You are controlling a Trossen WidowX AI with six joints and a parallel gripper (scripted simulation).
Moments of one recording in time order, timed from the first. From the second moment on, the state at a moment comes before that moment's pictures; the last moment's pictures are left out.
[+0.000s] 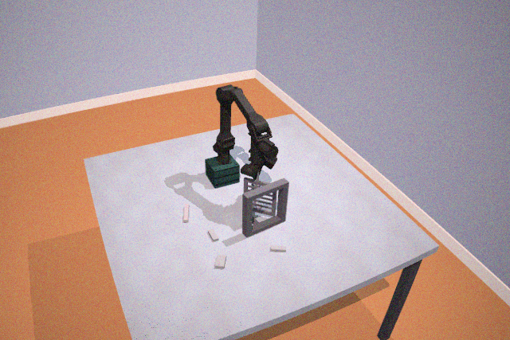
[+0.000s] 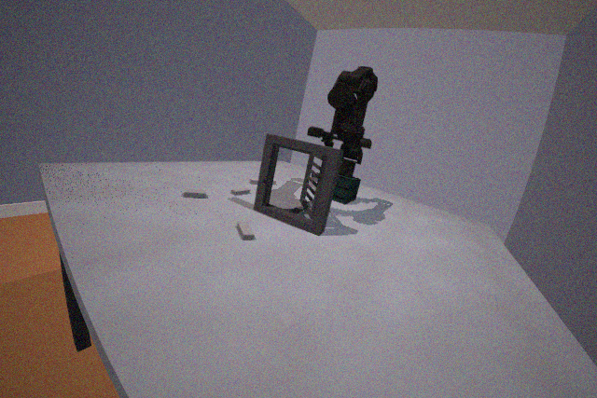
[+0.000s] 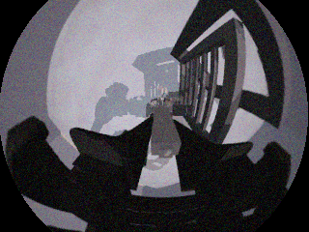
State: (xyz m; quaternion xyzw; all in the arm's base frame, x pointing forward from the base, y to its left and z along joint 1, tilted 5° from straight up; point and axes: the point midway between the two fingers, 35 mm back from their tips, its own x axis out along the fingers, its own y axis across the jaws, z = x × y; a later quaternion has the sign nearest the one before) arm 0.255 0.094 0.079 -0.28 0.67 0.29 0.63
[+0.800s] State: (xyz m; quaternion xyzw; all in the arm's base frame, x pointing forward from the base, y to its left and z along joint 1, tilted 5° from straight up) arm 0.240 0.133 0.080 -0.17 0.71 0.17 0.67
